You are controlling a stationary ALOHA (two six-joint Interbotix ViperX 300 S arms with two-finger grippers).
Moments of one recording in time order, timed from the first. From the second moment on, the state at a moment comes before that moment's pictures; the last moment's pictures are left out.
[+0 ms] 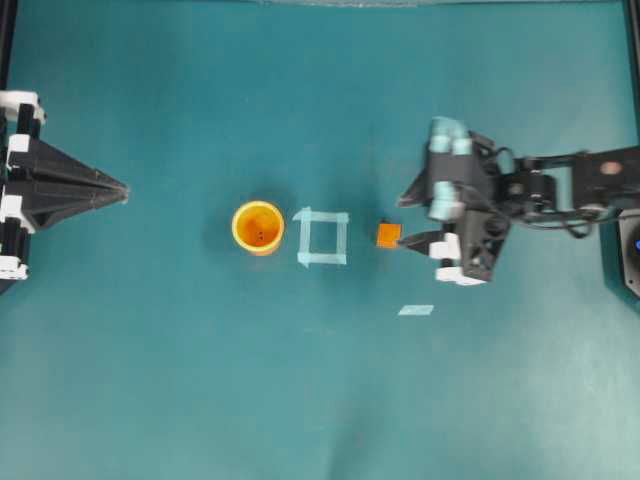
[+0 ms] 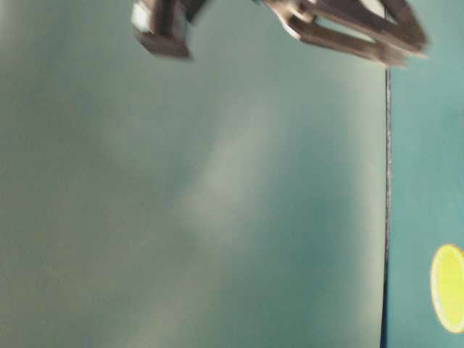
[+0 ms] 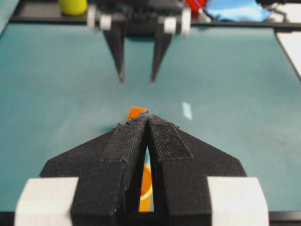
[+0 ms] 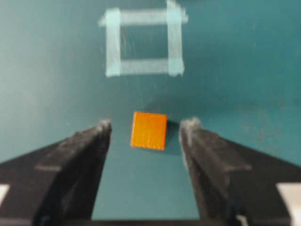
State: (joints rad) left arm 0.00 -0.97 1.16 0.01 -0.15 -0.02; right arm -0.06 -0.14 0.84 0.00 0.08 0.06
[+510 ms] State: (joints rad) left arm 0.00 -0.97 1.16 0.01 -0.15 -0.02; right arm -0.05 0.05 0.80 0.00 0.05 0.08
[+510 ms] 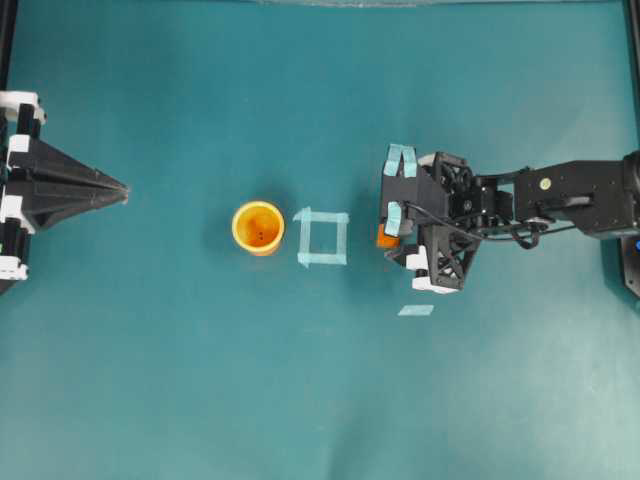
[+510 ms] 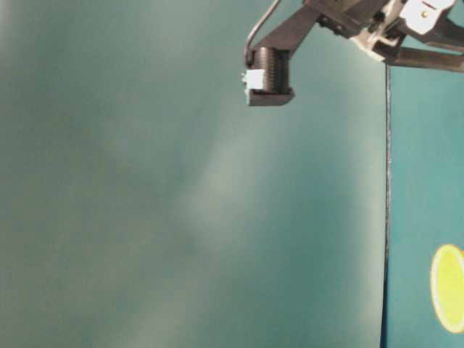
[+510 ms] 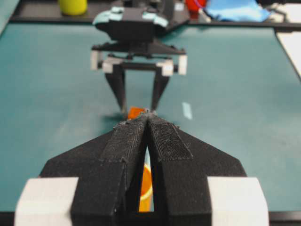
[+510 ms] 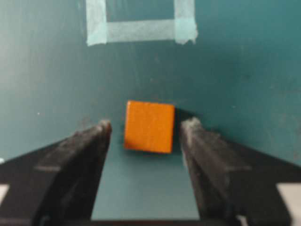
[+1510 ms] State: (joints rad) left arm 0.00 -0.97 1.16 0.01 -0.15 -0.02; right arm -0.04 -0.06 0.51 0.00 0.23 0.15
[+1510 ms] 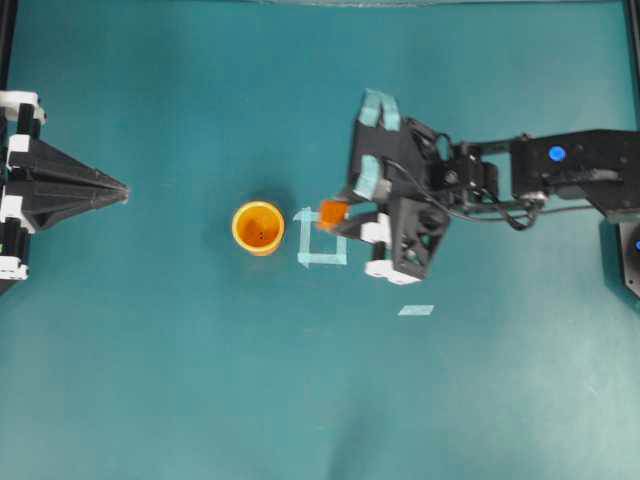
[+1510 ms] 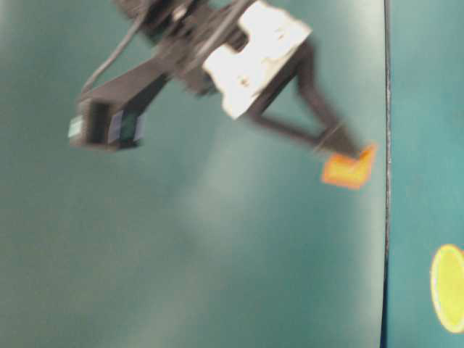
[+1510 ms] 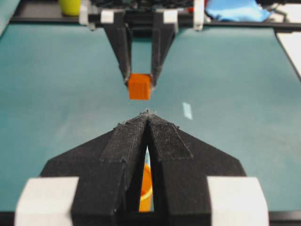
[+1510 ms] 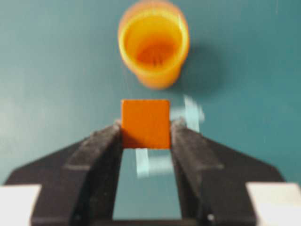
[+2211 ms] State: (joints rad) left arm 0.00 -0.98 1.15 0.01 -0.15 -0.01; right arm -0.04 0.30 0.06 -0.08 0.23 0.13
